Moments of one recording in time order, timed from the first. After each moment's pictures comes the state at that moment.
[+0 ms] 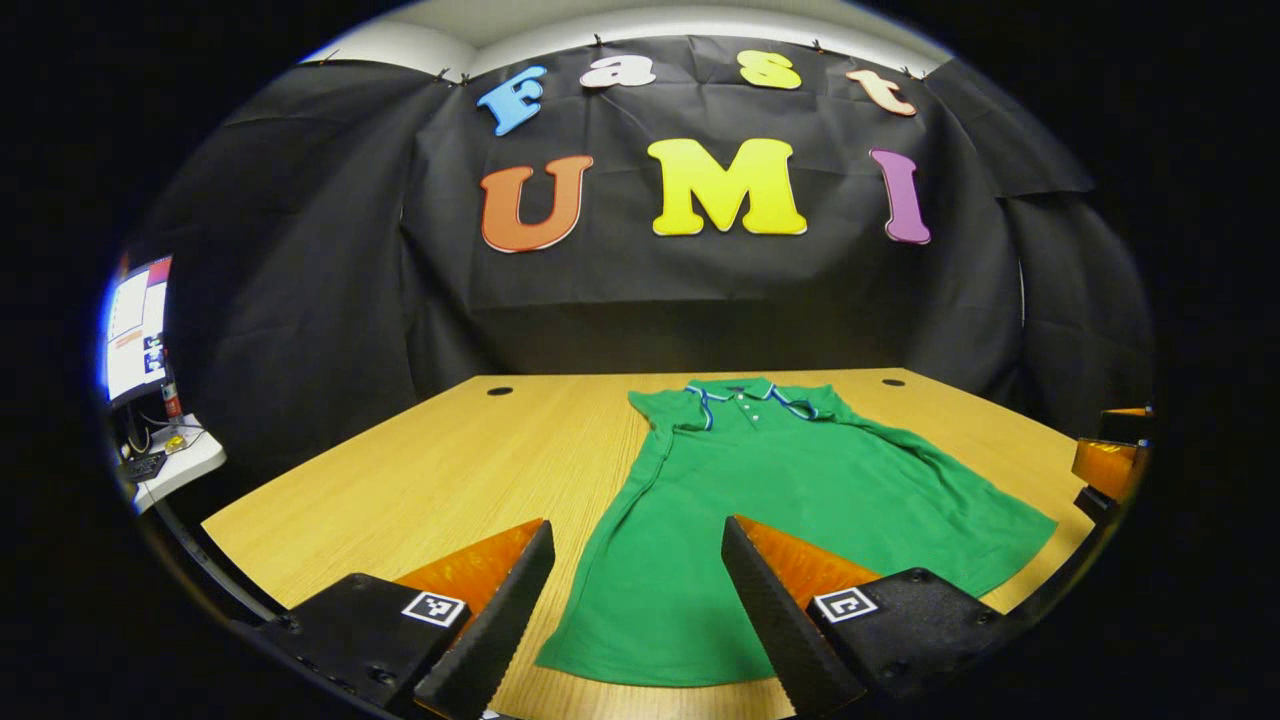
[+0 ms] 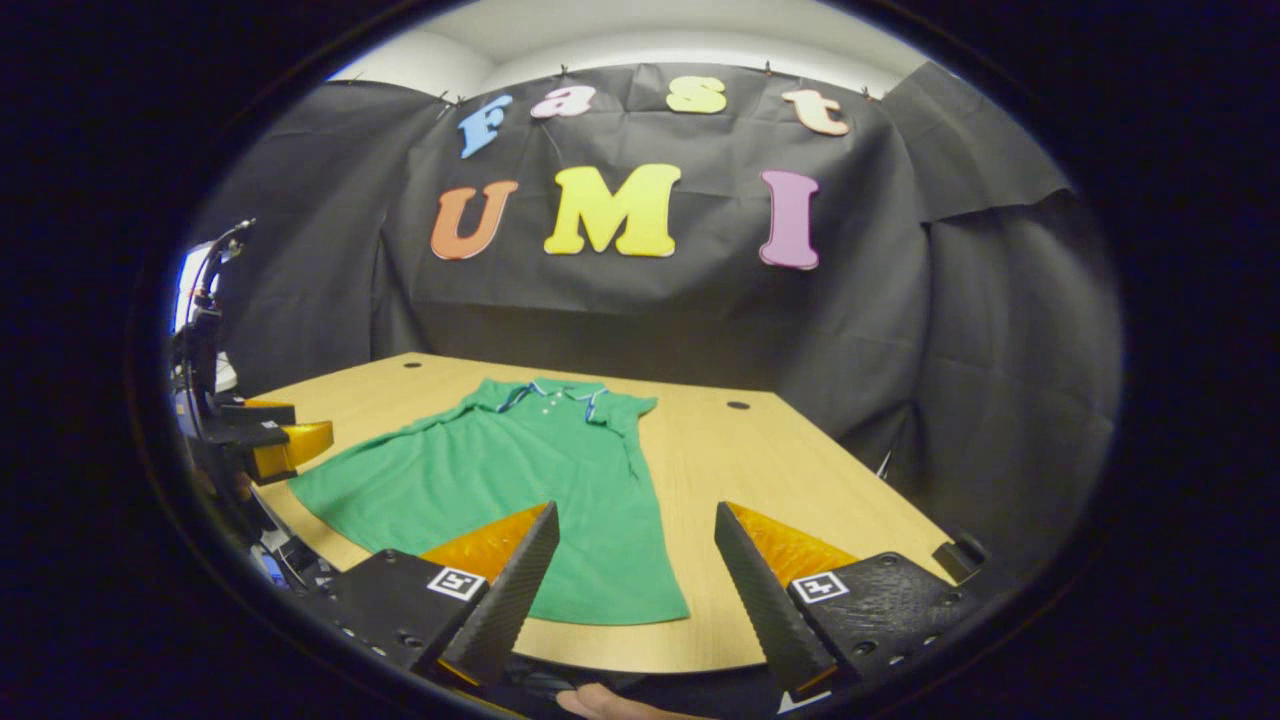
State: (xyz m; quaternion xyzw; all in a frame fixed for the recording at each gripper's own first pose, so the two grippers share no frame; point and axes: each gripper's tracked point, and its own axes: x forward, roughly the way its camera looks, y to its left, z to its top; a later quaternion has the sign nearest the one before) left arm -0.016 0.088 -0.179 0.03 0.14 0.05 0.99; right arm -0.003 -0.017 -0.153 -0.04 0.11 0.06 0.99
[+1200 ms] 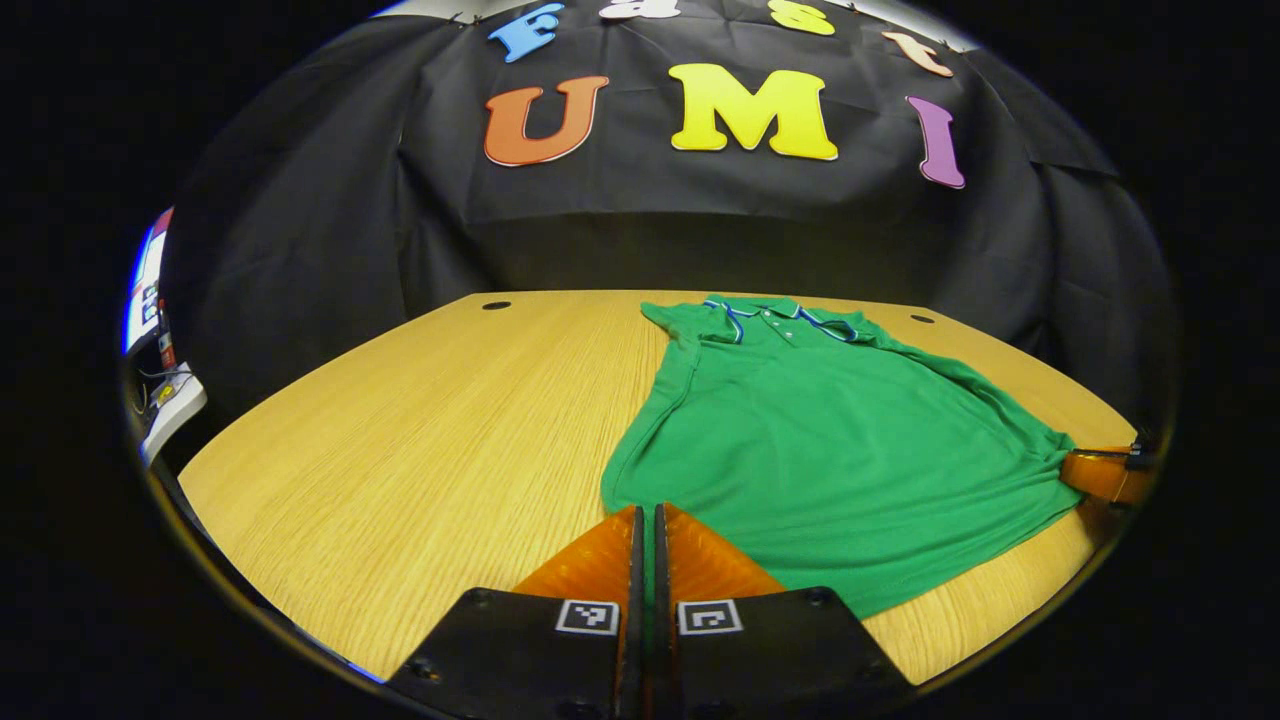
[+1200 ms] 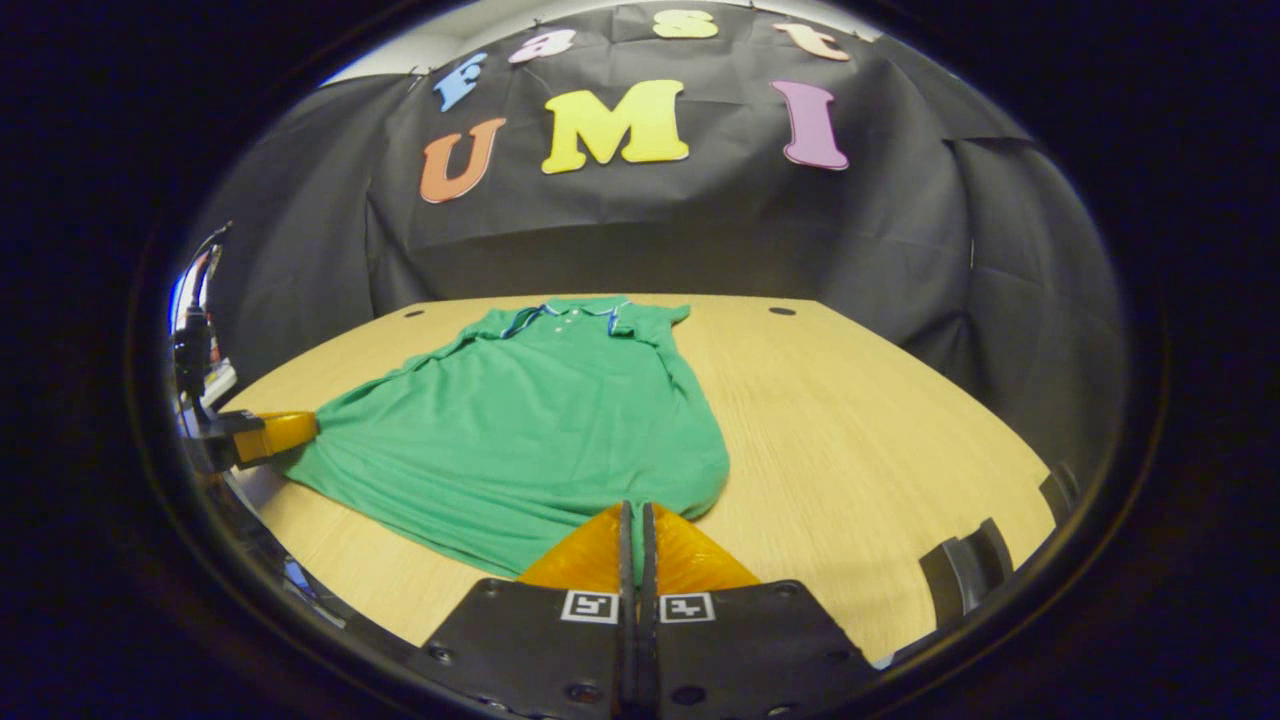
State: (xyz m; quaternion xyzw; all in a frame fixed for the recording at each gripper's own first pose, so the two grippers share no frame) left arm 0.015 0.104 -0.231 0.00 0.20 0.02 0.98; right arm 0.044 0.010 -0.220 0.01 0.20 0.09 0.98
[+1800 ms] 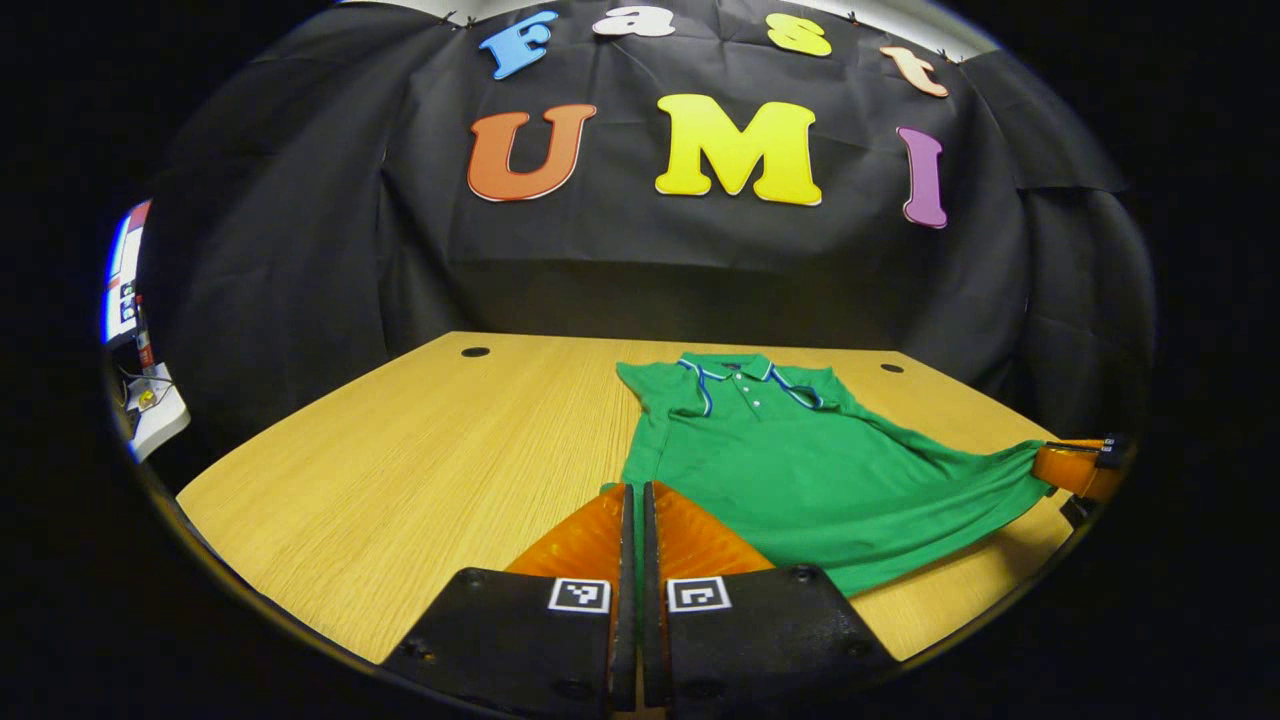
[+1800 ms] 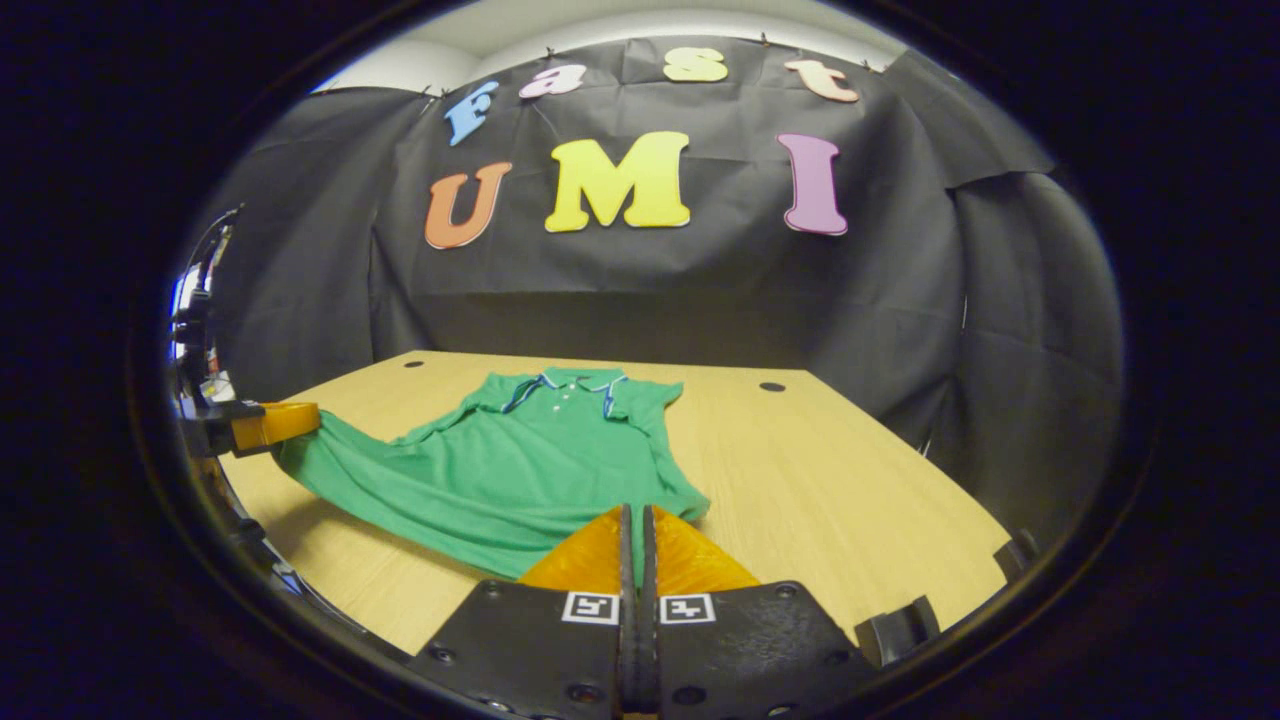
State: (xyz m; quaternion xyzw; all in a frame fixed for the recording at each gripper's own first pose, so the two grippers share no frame) left arm 0.051 0.086 -0.139 -0.01 0.12 0.01 0.99; right arm 0.070 0.012 -0.134 -0.02 0.12 0.08 0.99
